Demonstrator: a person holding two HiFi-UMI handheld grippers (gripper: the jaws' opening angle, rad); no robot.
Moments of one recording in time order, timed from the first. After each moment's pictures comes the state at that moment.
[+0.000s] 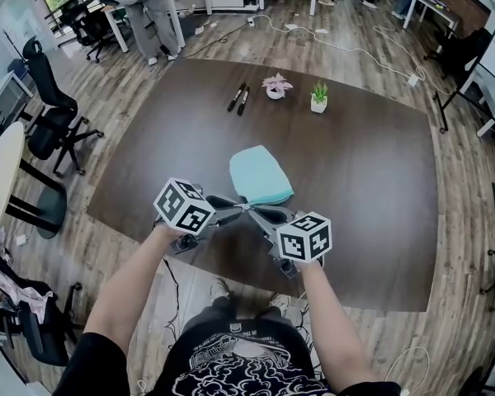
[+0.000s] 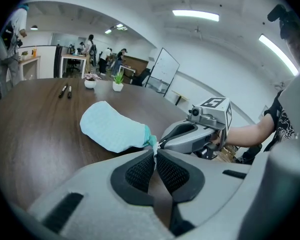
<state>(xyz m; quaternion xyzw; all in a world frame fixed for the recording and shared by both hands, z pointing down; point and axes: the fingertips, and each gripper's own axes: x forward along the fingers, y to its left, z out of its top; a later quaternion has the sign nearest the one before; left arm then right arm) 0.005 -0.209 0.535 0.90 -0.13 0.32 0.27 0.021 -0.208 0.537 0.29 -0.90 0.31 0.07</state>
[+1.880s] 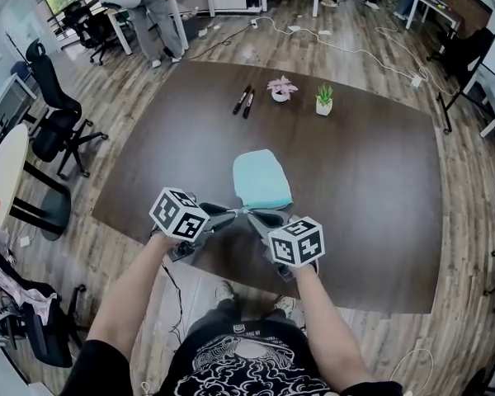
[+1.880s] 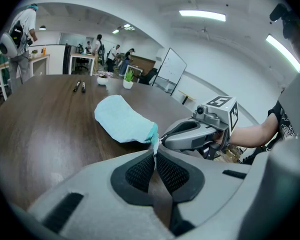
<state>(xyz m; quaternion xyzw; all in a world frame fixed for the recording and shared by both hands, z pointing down) -0.031 -0.209 0.548 0.89 -0.17 0.33 0.28 0.002 -0.212 0.553 0.32 -0.90 0.30 0.11</state>
